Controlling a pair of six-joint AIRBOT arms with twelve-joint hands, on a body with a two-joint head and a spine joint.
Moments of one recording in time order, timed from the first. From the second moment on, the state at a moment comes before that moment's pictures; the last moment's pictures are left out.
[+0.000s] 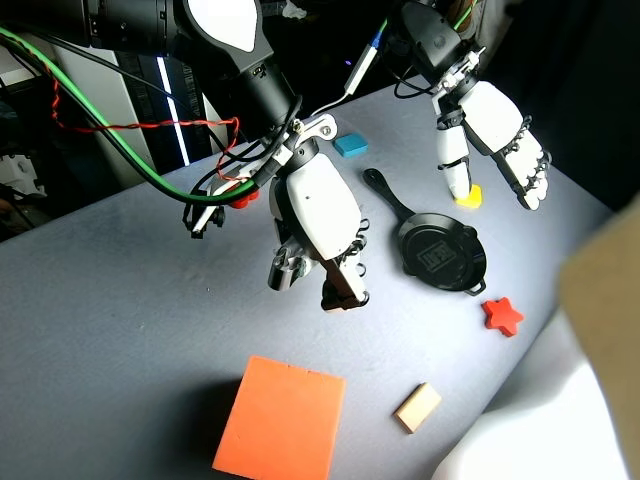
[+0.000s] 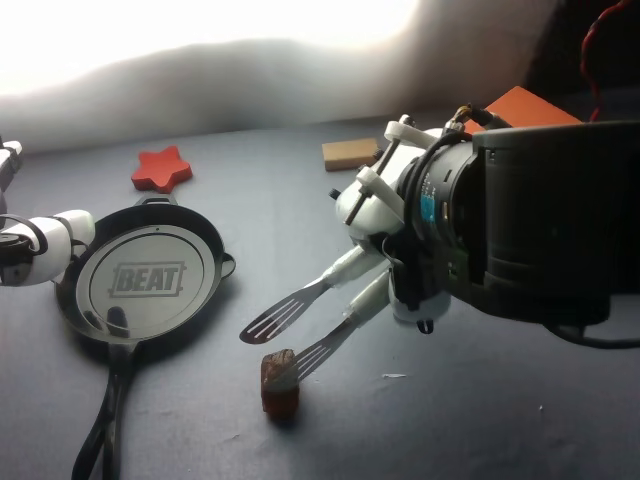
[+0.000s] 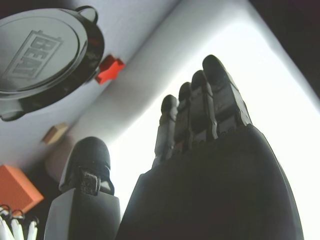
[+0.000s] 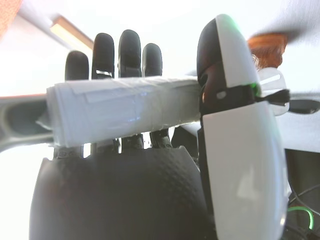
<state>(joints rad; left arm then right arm) 0.61 -0.82 0.75 -1.39 -1.10 1.86 -0.08 -1.42 0.92 -0.96 -0.98 -0.09</state>
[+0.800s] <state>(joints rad) 0.60 -0.82 0.74 -1.38 -1.10 1.86 -0.11 -1.45 0.96 -0.96 -0.96 -0.09</state>
